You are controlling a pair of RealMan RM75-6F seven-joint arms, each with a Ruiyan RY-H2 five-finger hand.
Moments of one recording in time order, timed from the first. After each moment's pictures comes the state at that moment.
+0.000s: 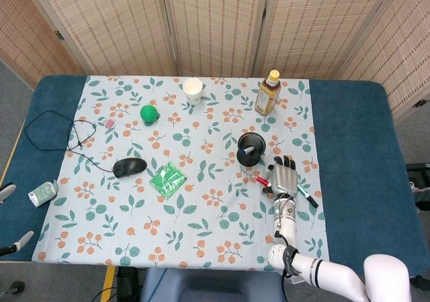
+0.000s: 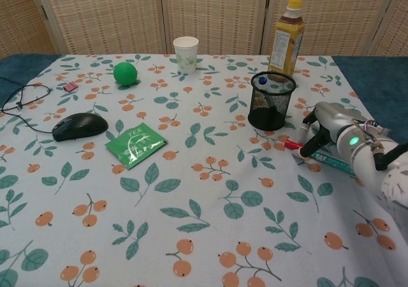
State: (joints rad) left arm -0.04 -0.92 0.03 -1.56 1.62 1.56 -0.56; right arm 0.66 -1.92 0.41 -1.33 -0.56 1.23 -0.69
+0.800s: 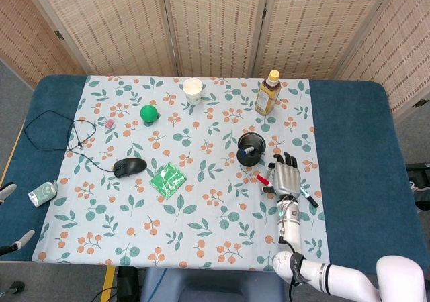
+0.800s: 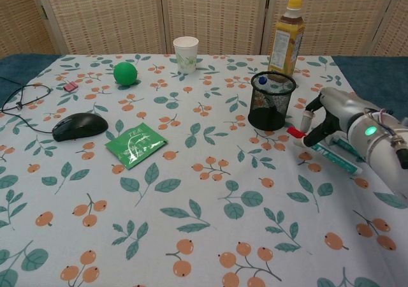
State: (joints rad) left arm -0.05 -0.92 0.03 -1.56 1.61 1.55 -0.54; right arm 0.62 -1.83 0.38 -1.52 -0.64 1.31 -0.66
